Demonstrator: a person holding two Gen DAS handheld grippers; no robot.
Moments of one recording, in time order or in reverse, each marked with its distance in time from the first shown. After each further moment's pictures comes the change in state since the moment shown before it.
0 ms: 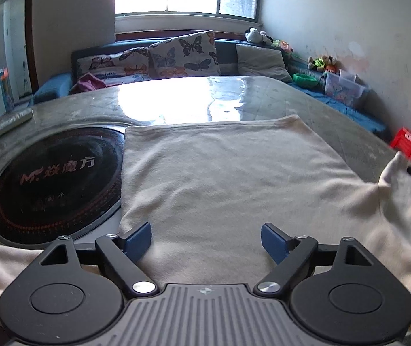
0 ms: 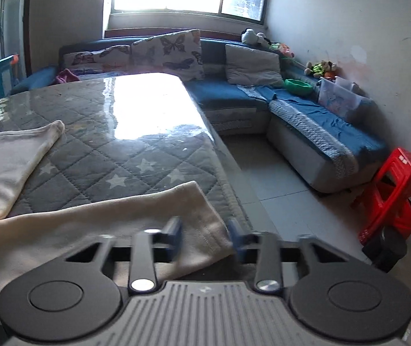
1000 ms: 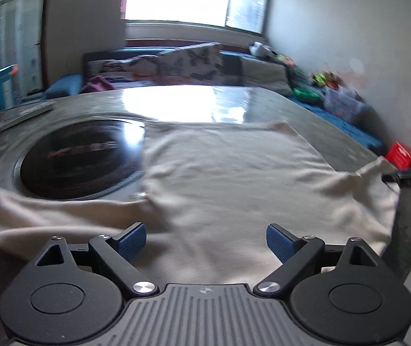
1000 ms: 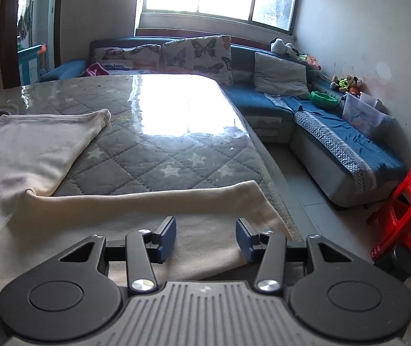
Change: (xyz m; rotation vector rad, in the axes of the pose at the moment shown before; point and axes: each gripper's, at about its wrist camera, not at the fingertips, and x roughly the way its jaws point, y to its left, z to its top) left arm -0.069 0.015 -0.040 -0.102 -0.067 0.015; right arm -0.021 0.038 -0.011 -0.091 -0.018 0.067
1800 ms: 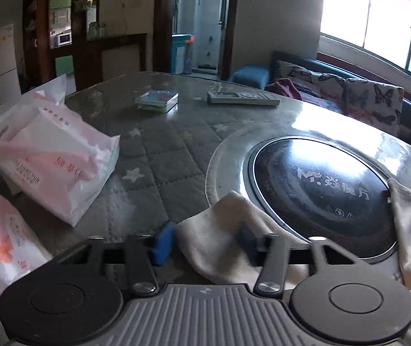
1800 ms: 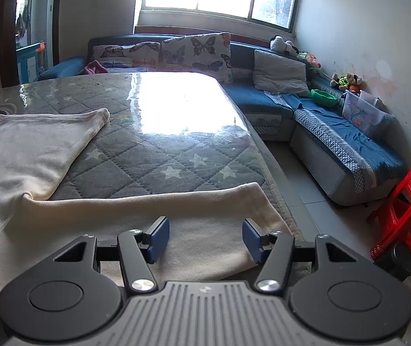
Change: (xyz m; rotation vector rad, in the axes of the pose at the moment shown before) left arm 0.002 0.163 0.017 -0.407 -0.016 0.600; right arm 0.004 0.002 0.003 -0.002 0.012 -0.003
